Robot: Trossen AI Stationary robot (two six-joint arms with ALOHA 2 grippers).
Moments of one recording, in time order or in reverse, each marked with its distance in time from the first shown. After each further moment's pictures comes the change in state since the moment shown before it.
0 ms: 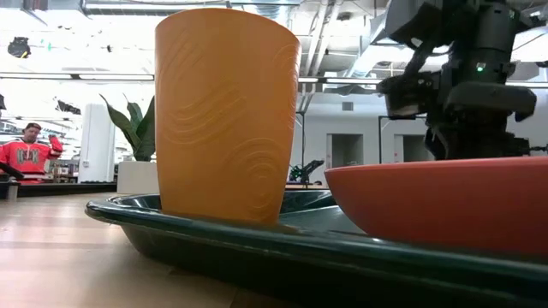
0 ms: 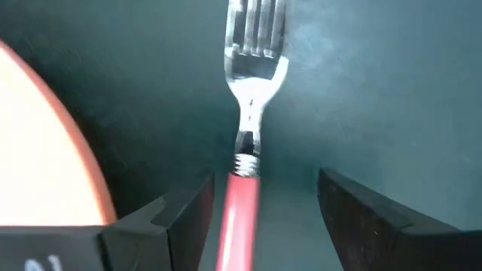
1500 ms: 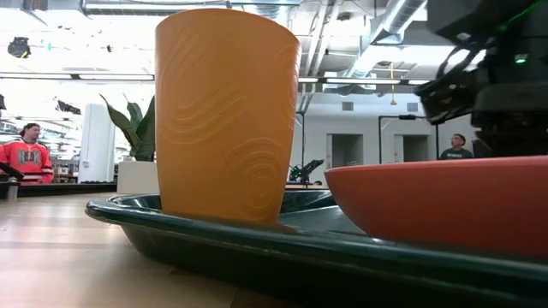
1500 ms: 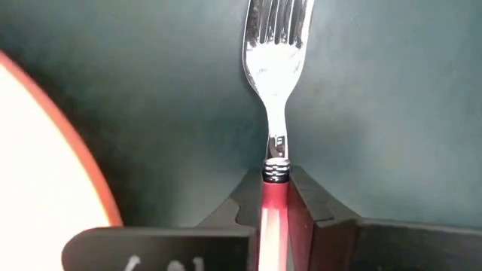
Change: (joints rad) left arm 0.000 0.000 0.000 -0.014 -0.009 -0.052; right arm 0.103 -0.027 -0.005 -0.191 0.000 0.378
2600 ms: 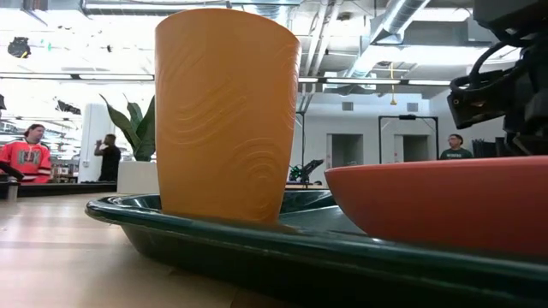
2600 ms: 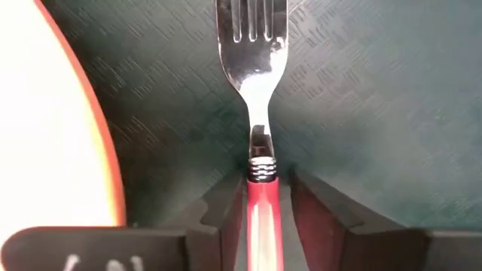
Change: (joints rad) left arm 0.000 0.000 0.000 -0.036 0.000 0.000; right arm 0.118 -0.002 -0.044 0.033 0.004 0.072
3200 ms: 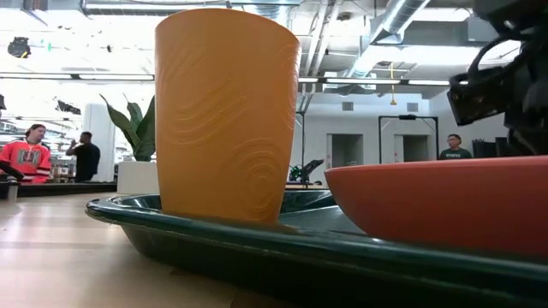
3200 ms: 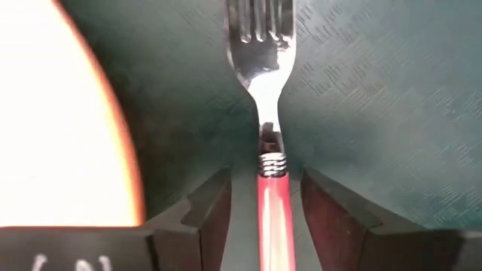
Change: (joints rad) left arm 0.000 0.000 0.000 -0.051 0.007 -0.002; right arm 0.000 -0.014 0.000 0.010 -0.022 0.029
